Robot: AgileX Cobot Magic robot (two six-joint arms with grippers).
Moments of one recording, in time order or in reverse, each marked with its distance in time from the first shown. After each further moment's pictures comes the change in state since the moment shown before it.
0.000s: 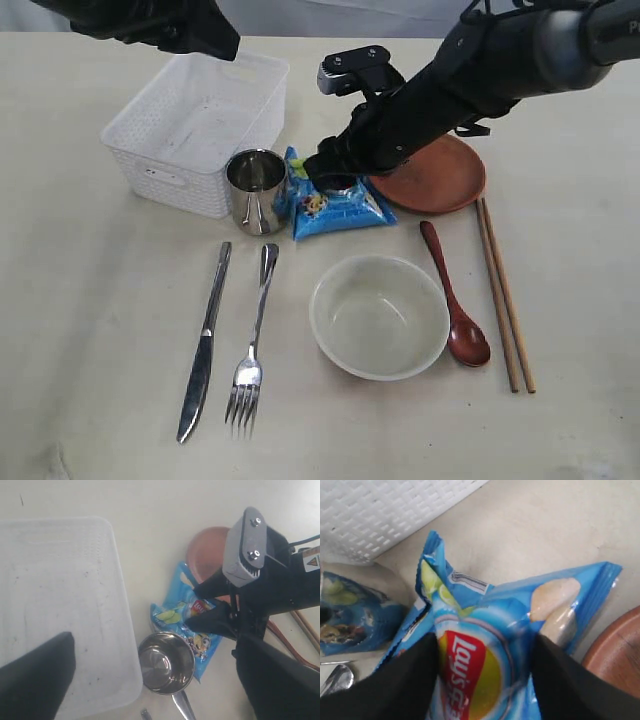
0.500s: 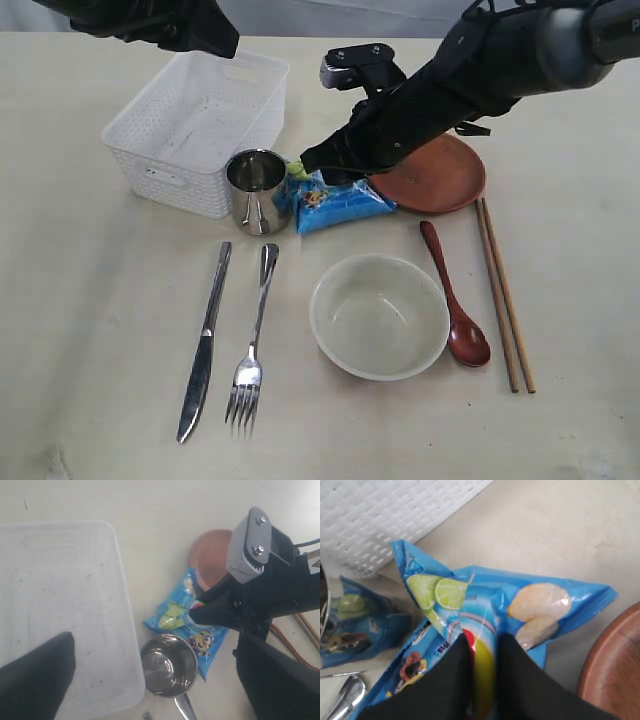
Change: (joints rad) left arm 0.000 0.000 0.000 0.002 -0.011 0.000; right arm 0.000 -0.004 0.000 0.000 0.000 0.066
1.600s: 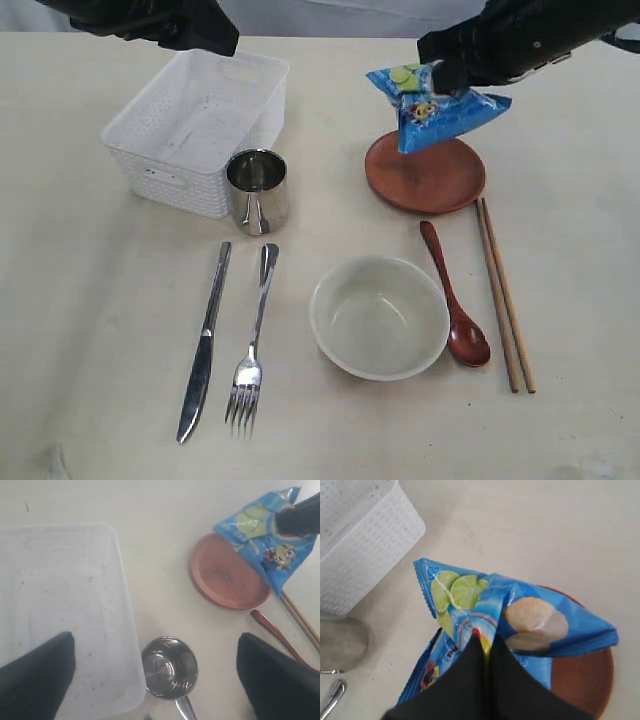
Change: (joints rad) left arm 0.000 0.000 0.000 0.000 -0.007 0.000; right arm -0.271 -0.253 0.000 -0.109 0.160 0.108
